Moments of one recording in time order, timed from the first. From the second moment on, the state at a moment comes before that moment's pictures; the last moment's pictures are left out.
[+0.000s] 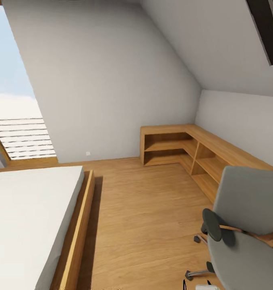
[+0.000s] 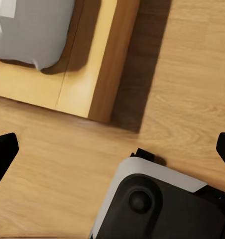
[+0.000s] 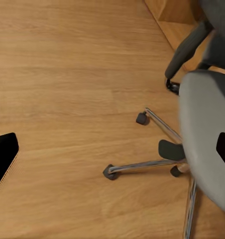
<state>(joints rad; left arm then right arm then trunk) 0.00 0.05 -0.41 -0.38 0.66 -0.32 0.37 -0.34 0.04 0.72 0.00 -0.46 -0.78 -0.41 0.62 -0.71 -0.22</state>
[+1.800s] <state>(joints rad) 0.00 0.04 -0.42 -0.38 0.66 -0.33 0.37 -0.34 0.03 0.72 0.01 -0.45 -0.78 -0.41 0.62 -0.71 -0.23</state>
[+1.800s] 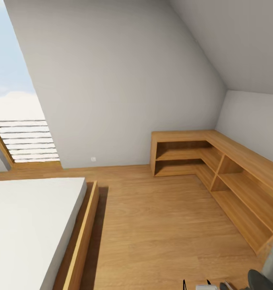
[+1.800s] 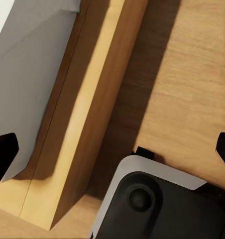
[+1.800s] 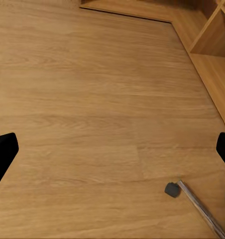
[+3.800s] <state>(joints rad) 0.00 0.04 -0.42 -0.38 0.66 -0.32 0.37 -0.34 0.03 0.72 0.01 -0.45 -0.78 -0.34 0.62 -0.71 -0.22</state>
